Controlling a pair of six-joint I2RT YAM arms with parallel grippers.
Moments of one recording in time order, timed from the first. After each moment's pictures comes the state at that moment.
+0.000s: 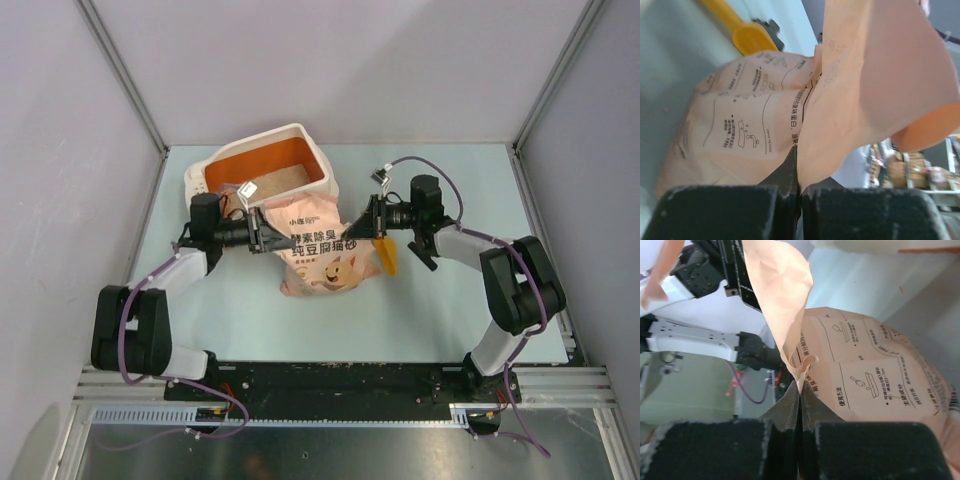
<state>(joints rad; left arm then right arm) -0.10 1.38 0.72 0.19 1.12 -0.59 0.36 1.70 0.96 0.49 -1.09 0.71</state>
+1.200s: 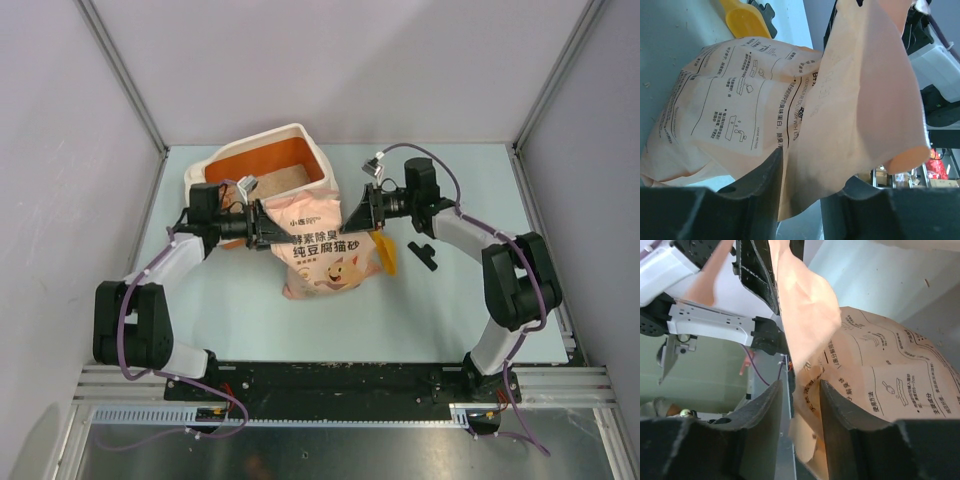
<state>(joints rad) -0.08 1.44 0.88 -0.14 1.18 -0.61 0.36 1.74 1.15 0.18 -1.22 0.63</state>
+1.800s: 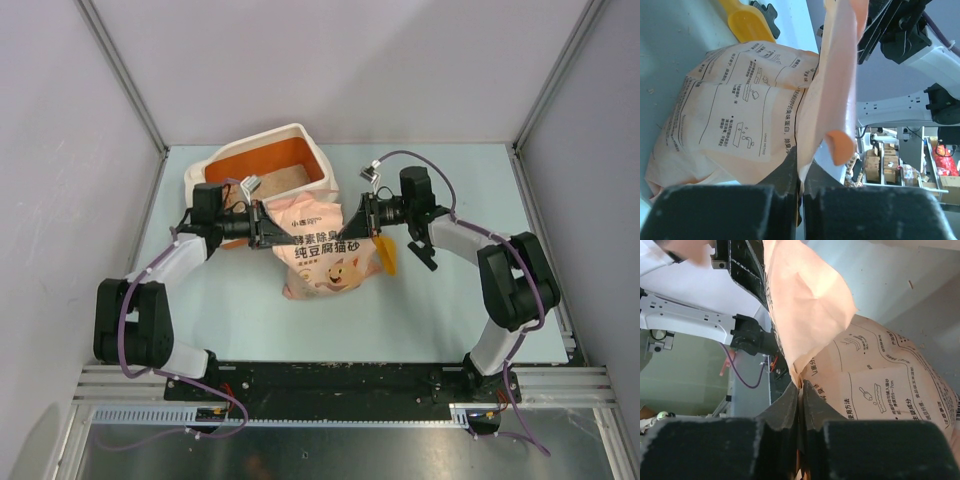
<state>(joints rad) -0.11 1.45 0.88 -0.10 1.16 -0.59 0.40 1.74 1.09 0.23 -1.16 0.54</state>
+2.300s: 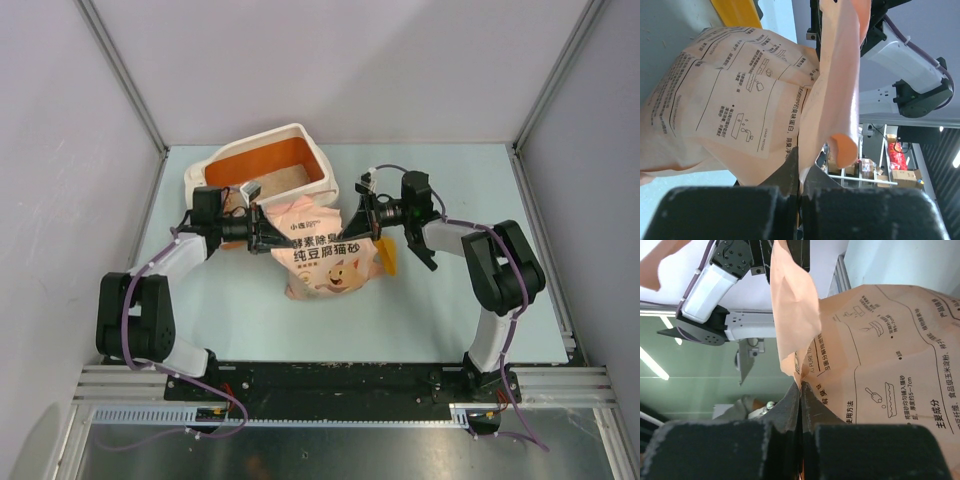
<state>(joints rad) -0.08 1.48 0.86 -0.10 1.25 -0.71 0.38 1.86 1.05 0.66 -1.33 1.23</state>
